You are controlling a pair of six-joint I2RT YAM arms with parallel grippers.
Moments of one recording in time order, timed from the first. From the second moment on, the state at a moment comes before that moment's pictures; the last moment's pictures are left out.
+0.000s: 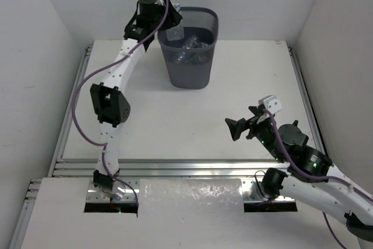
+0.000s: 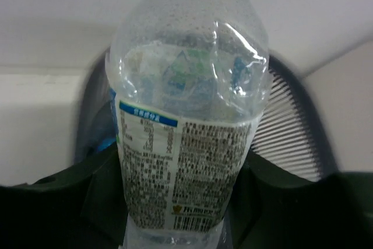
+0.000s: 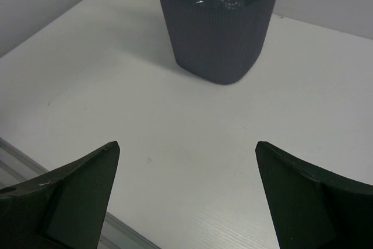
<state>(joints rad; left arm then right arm) -0.28 2.17 2.37 -0.46 0.07 -0.51 0.95 0.46 0.66 -0.34 0.44 0.09</state>
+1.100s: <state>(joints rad) -0.37 0.49 0.94 -0.51 -0.53 -0.38 0.95 0.64 0.86 -0.79 0.78 0.29</state>
